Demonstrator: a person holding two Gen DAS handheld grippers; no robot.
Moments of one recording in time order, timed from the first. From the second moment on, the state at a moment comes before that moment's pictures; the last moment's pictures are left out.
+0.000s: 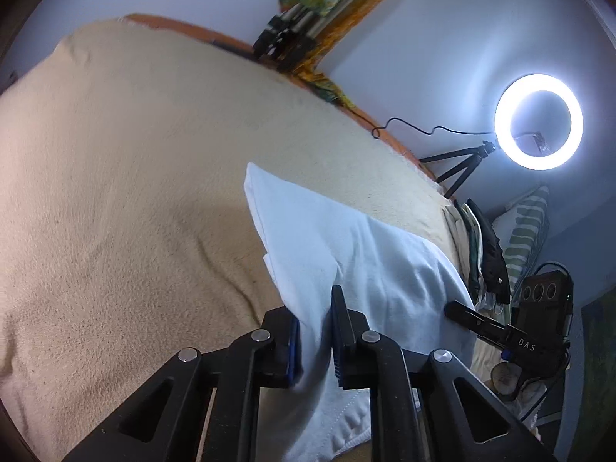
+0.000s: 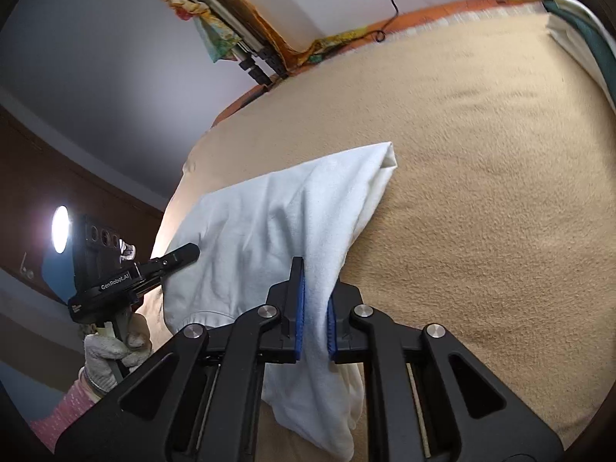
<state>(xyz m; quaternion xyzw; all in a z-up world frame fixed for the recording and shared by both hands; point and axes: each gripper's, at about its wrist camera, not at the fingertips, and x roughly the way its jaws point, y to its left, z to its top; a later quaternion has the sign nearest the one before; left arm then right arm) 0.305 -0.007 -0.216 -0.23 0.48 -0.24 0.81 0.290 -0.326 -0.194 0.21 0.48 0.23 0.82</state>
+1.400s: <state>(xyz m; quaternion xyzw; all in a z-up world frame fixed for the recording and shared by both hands) 0.334 -0.339 -0.102 -0.14 0.40 -0.43 0.80 0.255 -0.538 -0.041 0.09 0.34 0.04 0.93</state>
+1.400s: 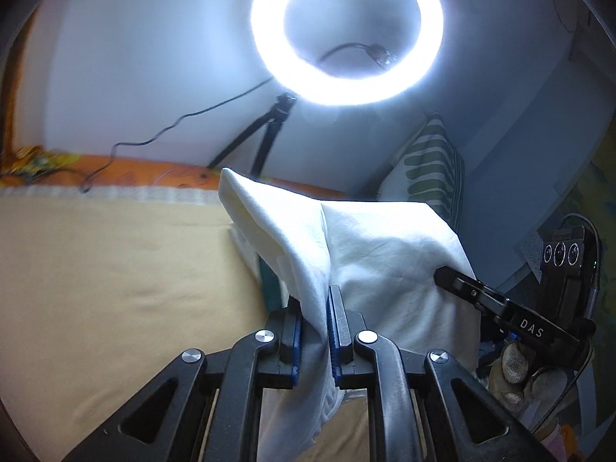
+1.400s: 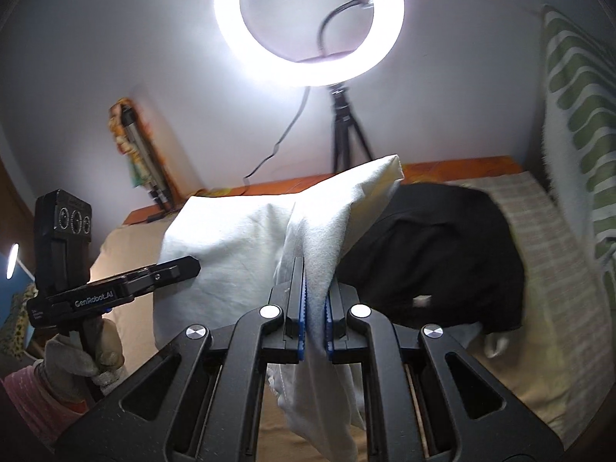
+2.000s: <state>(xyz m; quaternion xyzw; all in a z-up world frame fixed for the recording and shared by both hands) 0.384 -0.471 -0.114 -0.09 0.38 -0.42 0.82 0.329 -0.666 -0.062 0.08 0.34 -0.05 0.94</state>
